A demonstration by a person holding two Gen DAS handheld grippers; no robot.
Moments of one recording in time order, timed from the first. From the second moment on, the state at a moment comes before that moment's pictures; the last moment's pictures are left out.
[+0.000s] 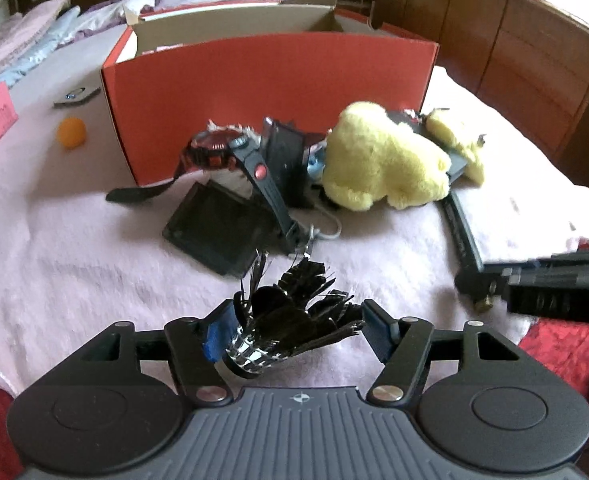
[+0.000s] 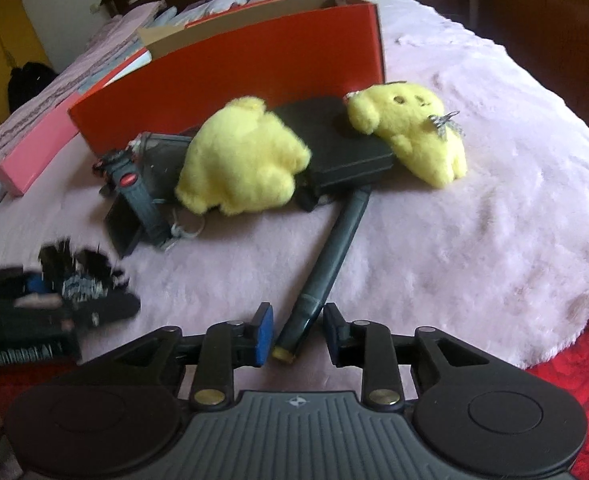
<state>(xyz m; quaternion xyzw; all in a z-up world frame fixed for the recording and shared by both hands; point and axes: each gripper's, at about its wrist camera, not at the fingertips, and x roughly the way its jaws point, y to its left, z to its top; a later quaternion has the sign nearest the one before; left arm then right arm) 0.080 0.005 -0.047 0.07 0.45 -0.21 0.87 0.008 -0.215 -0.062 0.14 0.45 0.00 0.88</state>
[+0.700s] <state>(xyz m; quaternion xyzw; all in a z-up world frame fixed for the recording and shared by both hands) 0.077 0.002 -0.049 0.07 0.46 -0.21 0.86 0.005 -0.222 -0.053 0.17 0.42 -0.01 0.89</state>
